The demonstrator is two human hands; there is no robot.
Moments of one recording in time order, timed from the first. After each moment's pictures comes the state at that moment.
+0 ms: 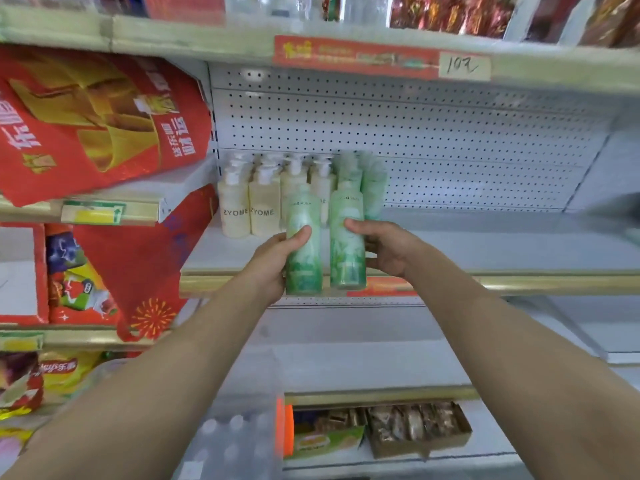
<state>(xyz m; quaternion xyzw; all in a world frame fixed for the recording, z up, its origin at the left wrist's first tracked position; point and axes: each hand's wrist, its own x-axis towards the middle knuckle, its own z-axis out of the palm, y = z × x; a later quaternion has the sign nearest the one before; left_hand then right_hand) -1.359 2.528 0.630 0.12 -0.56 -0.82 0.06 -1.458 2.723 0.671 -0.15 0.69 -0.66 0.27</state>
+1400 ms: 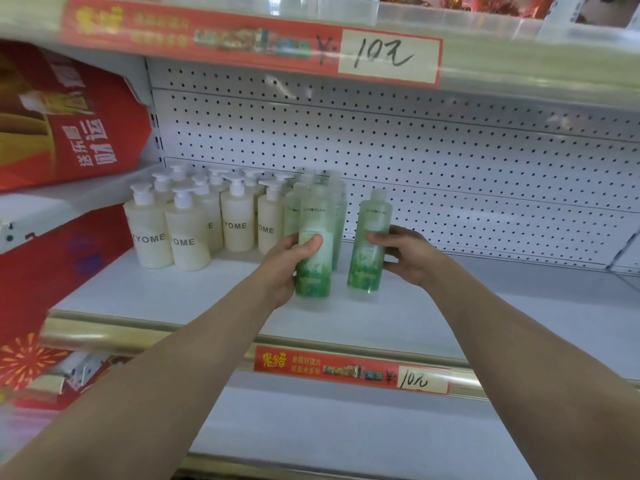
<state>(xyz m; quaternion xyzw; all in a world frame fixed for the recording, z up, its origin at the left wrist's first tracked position) -1.571 2.621 0.628 0.13 -0.56 -0.81 0.12 -1.719 2.818 0.660 -0.16 0.66 -0.68 0.26</state>
